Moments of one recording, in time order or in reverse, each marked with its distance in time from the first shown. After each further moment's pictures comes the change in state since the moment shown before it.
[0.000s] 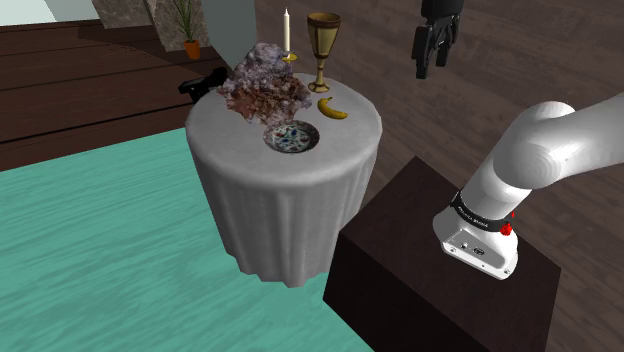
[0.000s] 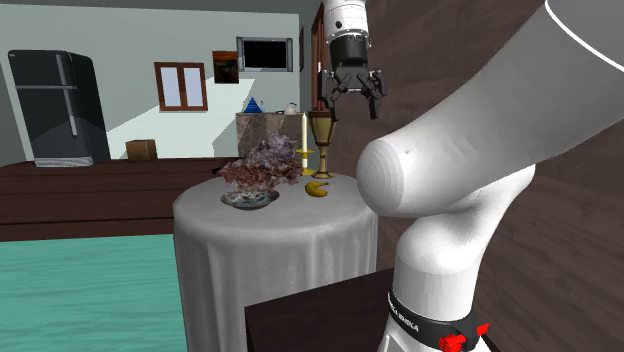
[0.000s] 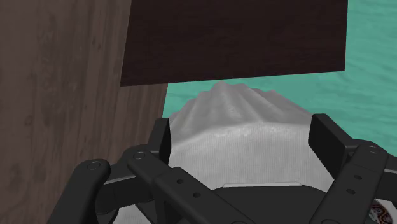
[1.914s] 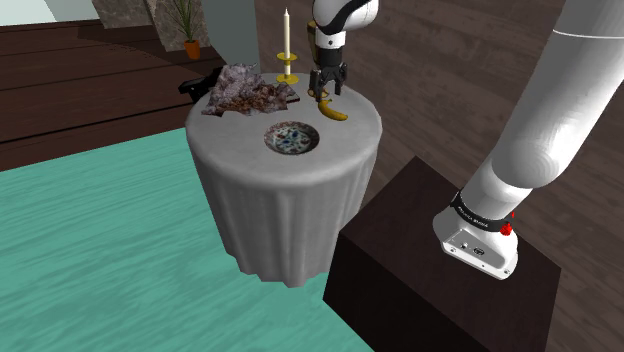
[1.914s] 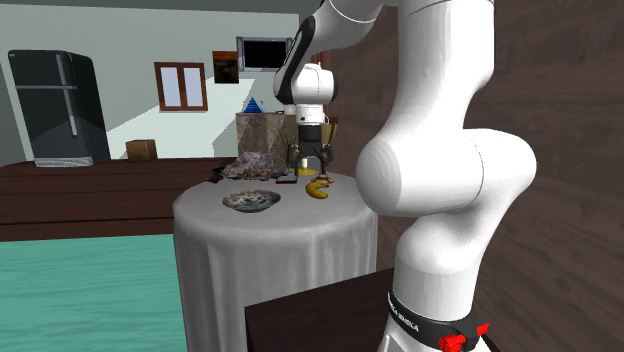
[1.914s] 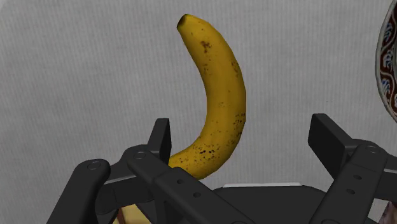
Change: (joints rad) arm -0.017 0.970 -0.038 0.414 0.058 0.659 -0.038
